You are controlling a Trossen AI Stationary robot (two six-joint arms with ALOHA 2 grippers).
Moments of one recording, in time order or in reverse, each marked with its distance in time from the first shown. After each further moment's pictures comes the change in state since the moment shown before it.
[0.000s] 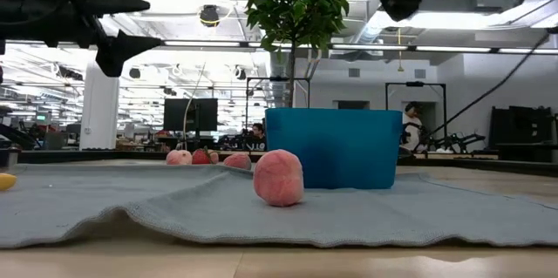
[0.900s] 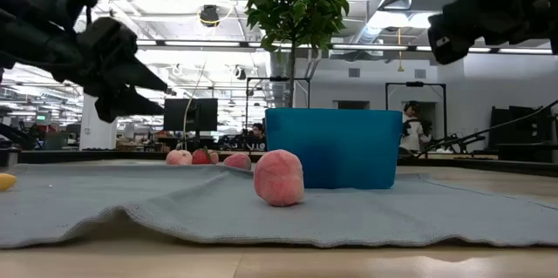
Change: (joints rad) left arm -0.030 0.521 0.000 0.101 -0.085 -0.097; right arm -0.039 -0.451 -0.533 0.366 -0.024 0.100
